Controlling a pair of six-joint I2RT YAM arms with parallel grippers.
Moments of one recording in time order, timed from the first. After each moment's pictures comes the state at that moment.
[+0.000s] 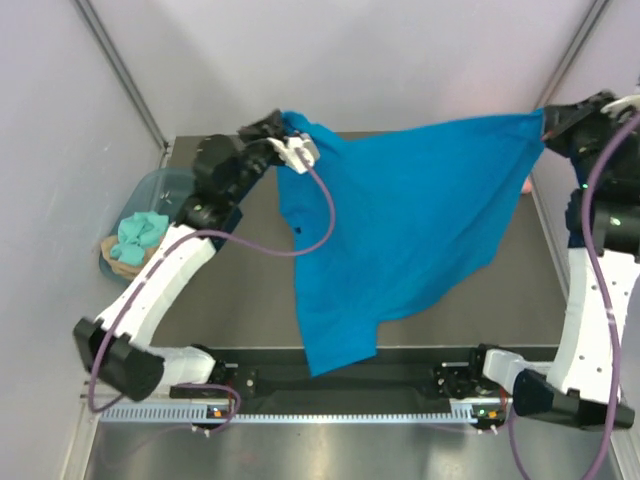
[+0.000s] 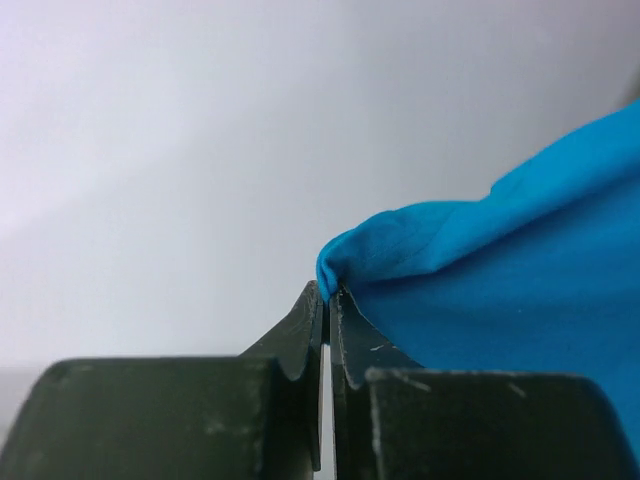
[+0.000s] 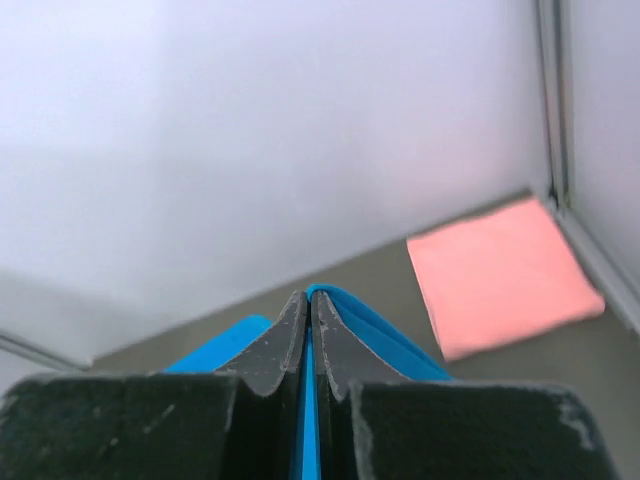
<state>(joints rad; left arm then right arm) -0.47 1.32 1.30 0.10 0.11 1.07 -0.21 1.13 1.59 -0.48 -0.13 0.47</state>
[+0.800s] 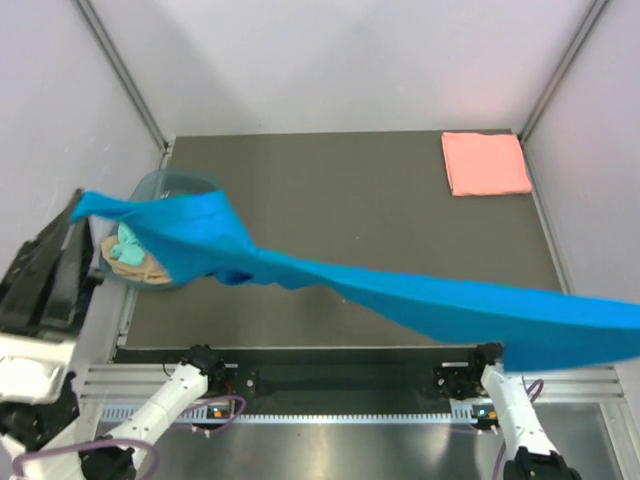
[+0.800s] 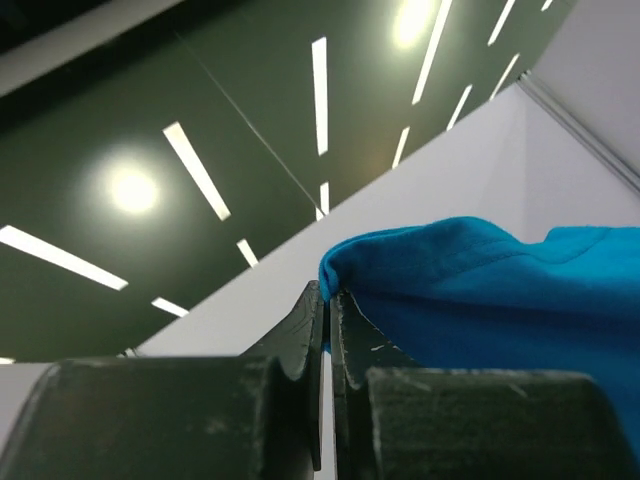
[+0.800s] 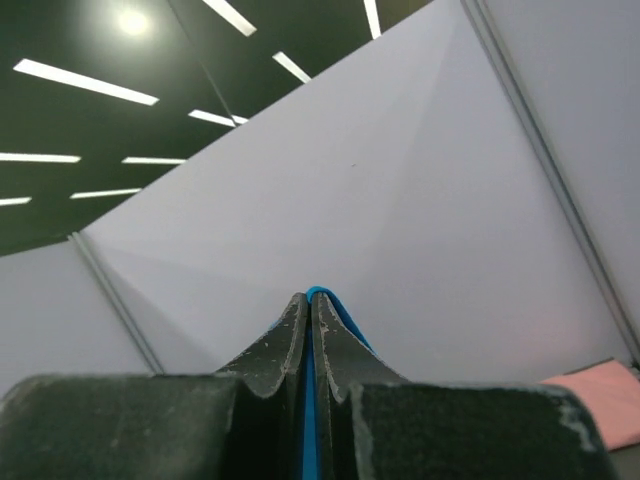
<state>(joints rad) -0.44 0.59 1.56 -0.10 0.35 0.67 -0.12 0.61 2.31 -1.06 0.06 0.58</state>
